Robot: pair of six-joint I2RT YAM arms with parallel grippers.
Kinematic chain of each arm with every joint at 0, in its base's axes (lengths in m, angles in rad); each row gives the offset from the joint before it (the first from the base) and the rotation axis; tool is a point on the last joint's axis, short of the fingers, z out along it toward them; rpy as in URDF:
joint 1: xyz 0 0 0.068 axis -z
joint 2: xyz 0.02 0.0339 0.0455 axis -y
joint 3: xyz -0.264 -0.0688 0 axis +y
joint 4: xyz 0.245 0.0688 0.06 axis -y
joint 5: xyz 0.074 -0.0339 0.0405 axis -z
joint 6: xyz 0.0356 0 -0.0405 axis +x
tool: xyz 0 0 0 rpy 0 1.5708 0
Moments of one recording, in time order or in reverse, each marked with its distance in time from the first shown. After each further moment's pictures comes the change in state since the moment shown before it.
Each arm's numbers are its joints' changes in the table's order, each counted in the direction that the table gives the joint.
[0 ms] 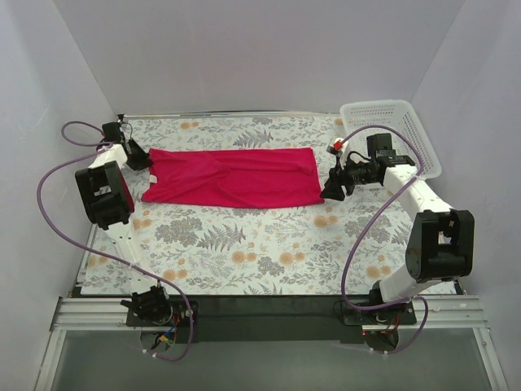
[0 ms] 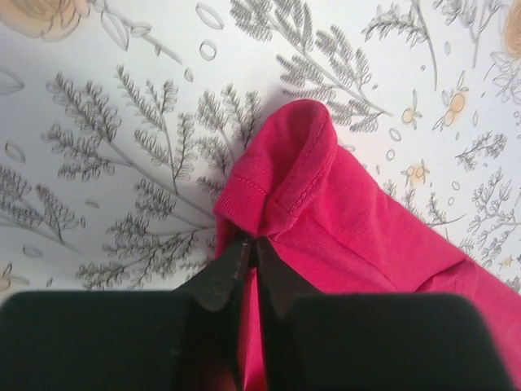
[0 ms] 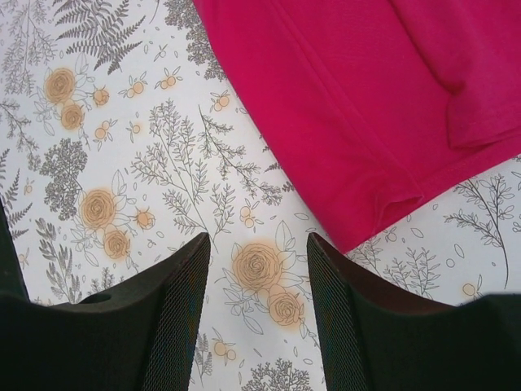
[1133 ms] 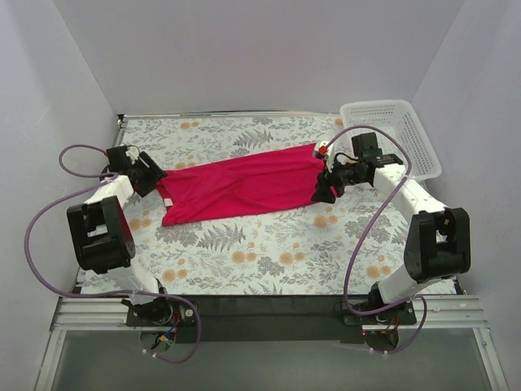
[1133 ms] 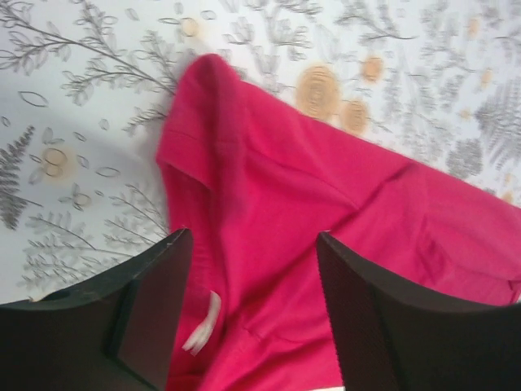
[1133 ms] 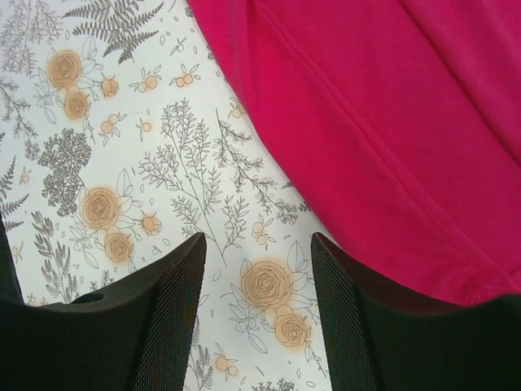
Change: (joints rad) left arm 0.068 0.610 0.669 0.201 0.013 -0.061; right arm -0.118 -0.012 -0.018 -0.003 0.071 -0.020
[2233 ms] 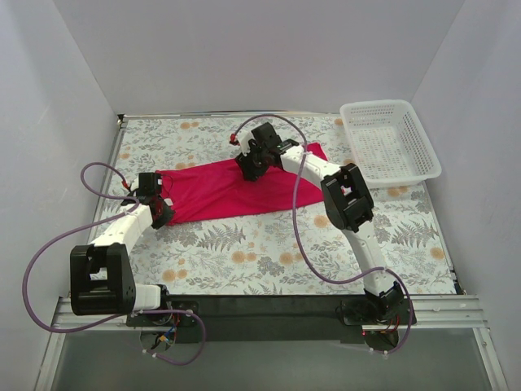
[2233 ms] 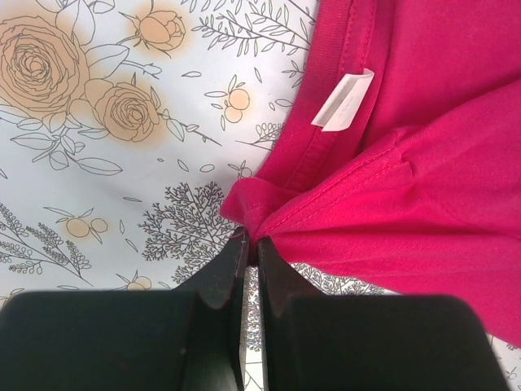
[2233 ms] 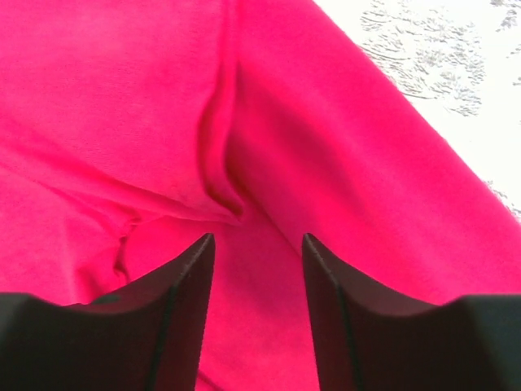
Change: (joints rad) left arm 0.229 0.296 0.285 -0.287 -0.456 -0.079; right arm -0.439 -0.801 -0.800 0.213 0.521 0.451
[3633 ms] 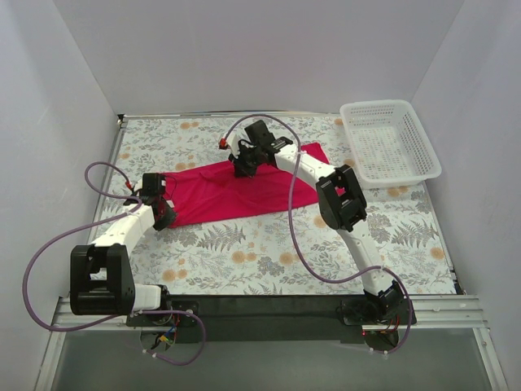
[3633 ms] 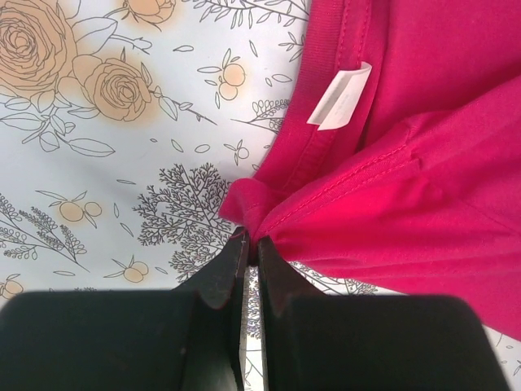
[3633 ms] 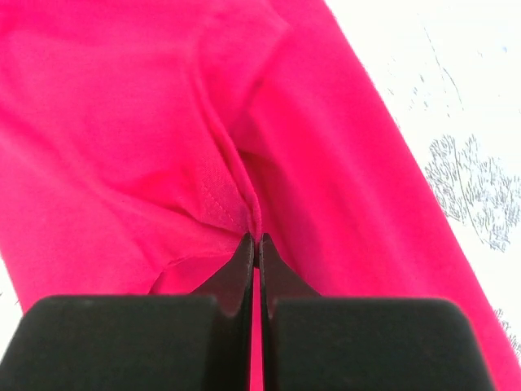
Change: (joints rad) left arm 0.034 0.002 0.001 -0.034 -0.008 -0.011; right arm -0.026 -0.056 -0.126 -0.050 -0.212 -0.230
